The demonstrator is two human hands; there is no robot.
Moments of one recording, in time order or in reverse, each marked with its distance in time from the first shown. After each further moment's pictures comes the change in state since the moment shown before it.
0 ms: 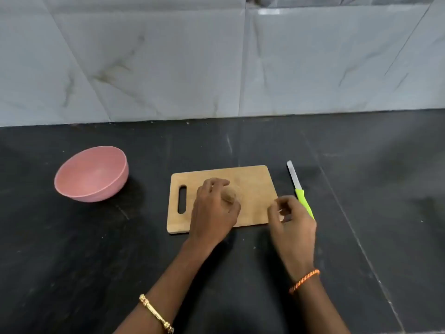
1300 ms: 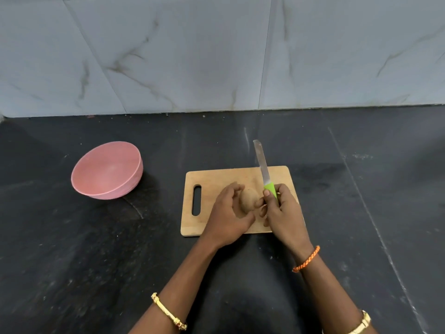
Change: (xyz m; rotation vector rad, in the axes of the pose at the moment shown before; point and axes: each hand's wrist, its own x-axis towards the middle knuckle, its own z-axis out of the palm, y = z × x) left_hand 0.013 -0.027 0.013 -0.392 -0.246 -0.237; right_hand 0.038 -0.020 0.043 0.298 -0.439 0.236
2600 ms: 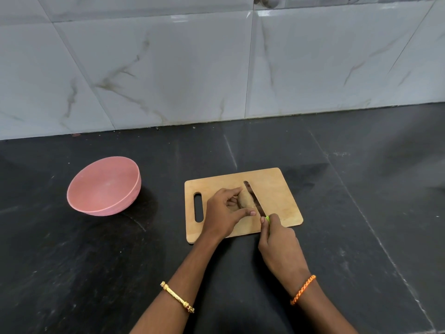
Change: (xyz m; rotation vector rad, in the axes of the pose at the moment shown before) left_hand 0.016 -0.012 -0.014 -0.065 0.066 0.100; right_hand -0.060 0.001 0.024 -0.587 0.025 0.051
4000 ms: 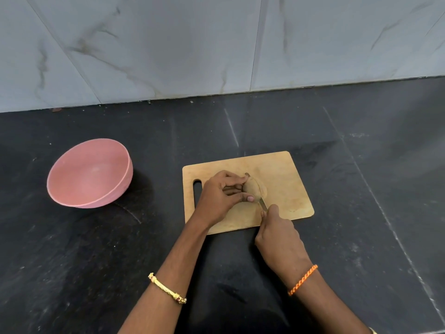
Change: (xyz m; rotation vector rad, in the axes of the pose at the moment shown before) left_hand 0.022 -0.011 -0.016 -0.216 -0.201 -0.104; right_hand 0.014 -0.020 0.005 -0.114 -0.210 0.179
